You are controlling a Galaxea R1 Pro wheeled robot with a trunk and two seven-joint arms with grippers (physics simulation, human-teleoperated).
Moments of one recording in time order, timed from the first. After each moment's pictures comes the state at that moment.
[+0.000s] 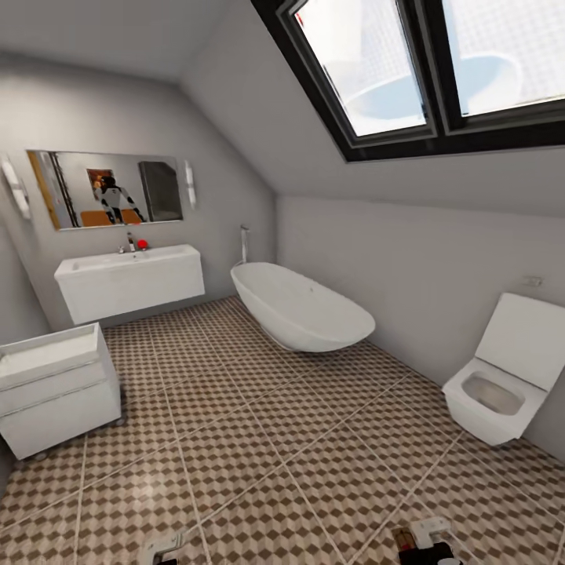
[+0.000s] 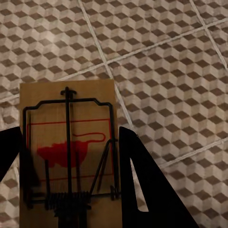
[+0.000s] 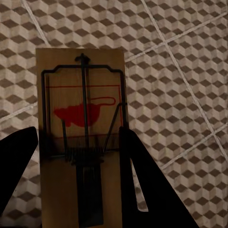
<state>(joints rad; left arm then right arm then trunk) -0.49 0.03 -0.32 0.08 0.50 -0.25 0.02 -0.56 -0.10 0.17 0.07 0.00 -0.12 -0.04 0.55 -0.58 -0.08</state>
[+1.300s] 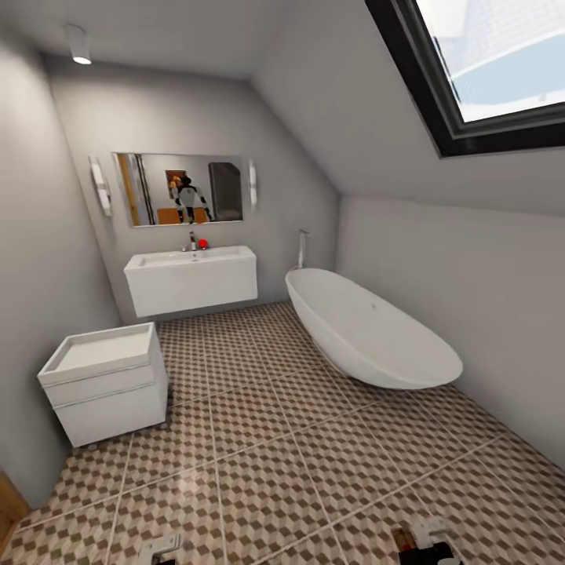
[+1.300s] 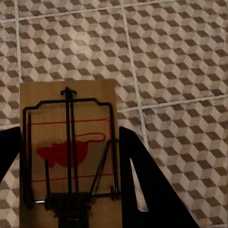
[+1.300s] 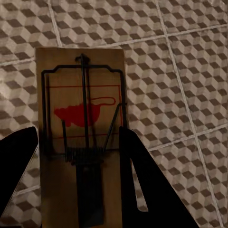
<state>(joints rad) -0.49 0.03 -0.32 0.08 0.50 -0.24 0.03 -0.56 -0.10 0.17 0.07 0.00 -0.12 -0.04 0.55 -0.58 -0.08</state>
